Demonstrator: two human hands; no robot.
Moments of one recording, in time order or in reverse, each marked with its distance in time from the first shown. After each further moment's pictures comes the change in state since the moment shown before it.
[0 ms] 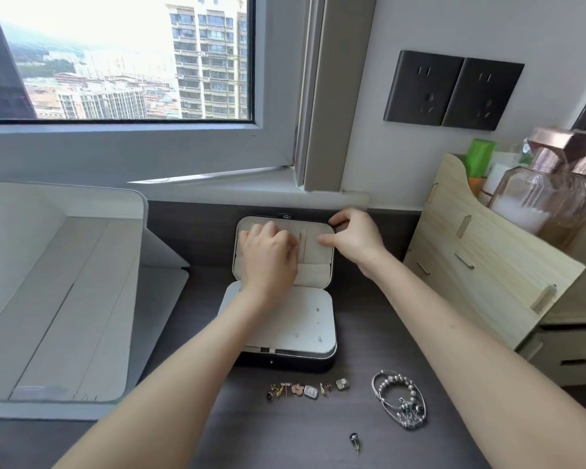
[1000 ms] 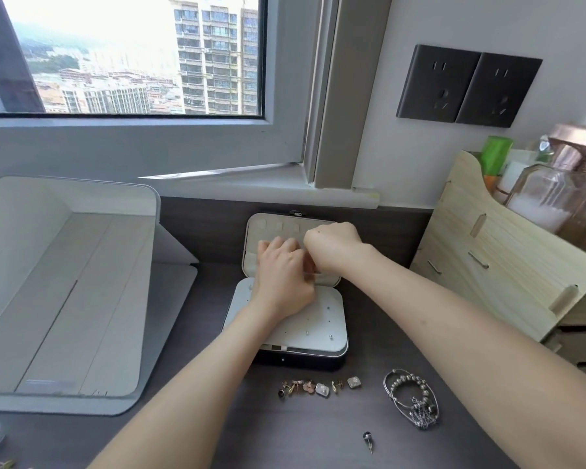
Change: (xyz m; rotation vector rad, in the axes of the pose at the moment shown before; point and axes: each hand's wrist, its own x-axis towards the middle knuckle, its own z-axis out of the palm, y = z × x) left_hand -0.020 0.000 0.000 -0.044 -0.147 0.131; right_hand -0.024 -0.045 0.027 -1.258 -0.326 -0.463
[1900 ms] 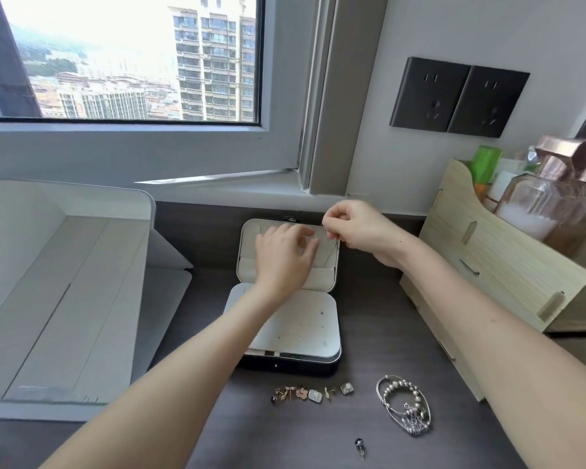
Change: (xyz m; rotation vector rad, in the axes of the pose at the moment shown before) left_hand 0.028 0.015 -0.016 -0.253 0.033 -0.244; right_hand -0.019 0.051 -0.006 1.261 0.159 0.148
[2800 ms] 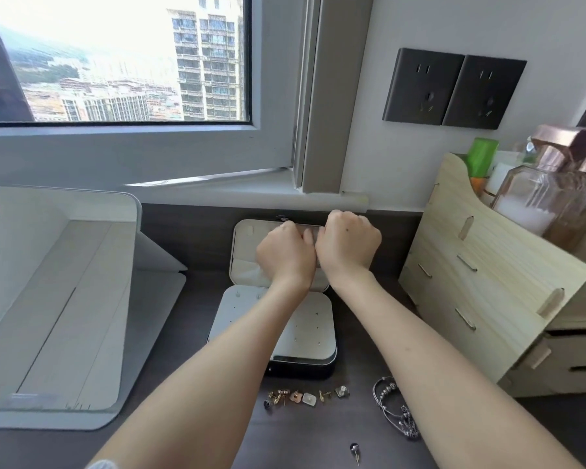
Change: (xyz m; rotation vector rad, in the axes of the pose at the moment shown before) left_hand 0.015 0.022 0.022 0.168 -0.001 -0.373; right_hand 0.008 0.019 0.047 -0.748 0.615 0.001
